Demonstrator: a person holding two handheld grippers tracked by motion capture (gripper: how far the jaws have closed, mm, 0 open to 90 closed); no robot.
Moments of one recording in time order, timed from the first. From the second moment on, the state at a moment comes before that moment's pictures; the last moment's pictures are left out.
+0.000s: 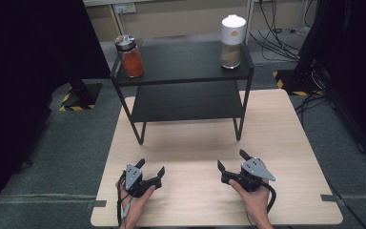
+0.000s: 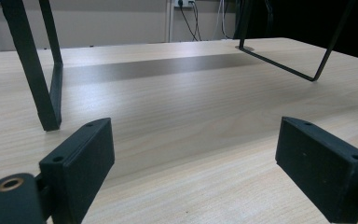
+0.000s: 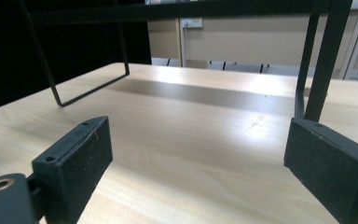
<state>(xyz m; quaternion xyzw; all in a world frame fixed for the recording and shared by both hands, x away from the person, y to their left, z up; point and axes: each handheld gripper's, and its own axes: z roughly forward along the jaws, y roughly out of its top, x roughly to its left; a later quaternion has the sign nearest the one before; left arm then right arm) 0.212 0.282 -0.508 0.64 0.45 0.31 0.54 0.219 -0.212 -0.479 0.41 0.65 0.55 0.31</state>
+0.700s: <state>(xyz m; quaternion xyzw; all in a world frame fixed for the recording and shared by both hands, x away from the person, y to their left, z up) 0.212 0.283 -0.508 0.64 0.45 0.31 0.54 0.215 -0.212 -0.495 0.42 0.67 0.54 0.29</state>
